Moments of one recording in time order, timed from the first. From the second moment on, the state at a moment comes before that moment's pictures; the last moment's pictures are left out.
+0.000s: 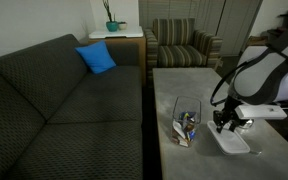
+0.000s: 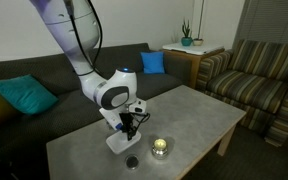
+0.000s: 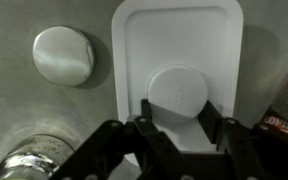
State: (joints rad) arm 0.09 1.31 0.04 -1.55 0.06 2.84 0.18
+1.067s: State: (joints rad) arm 0.15 0.73 0.02 -1.98 0.15 2.84 0.35
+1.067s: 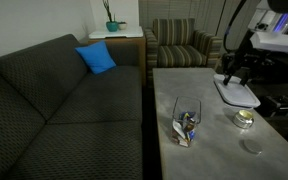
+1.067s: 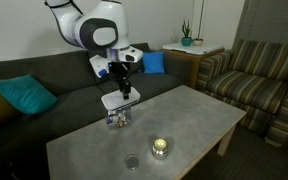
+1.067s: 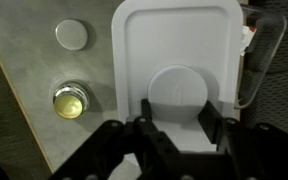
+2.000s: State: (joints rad) arm 0.27 0.72 0.14 -1.89 0.27 2.84 0.46
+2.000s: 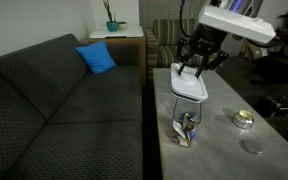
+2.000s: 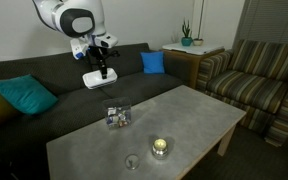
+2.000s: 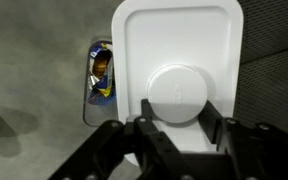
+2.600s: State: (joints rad) arm 0.19 0.98 0.16 -1.58 0.35 2.73 0.46
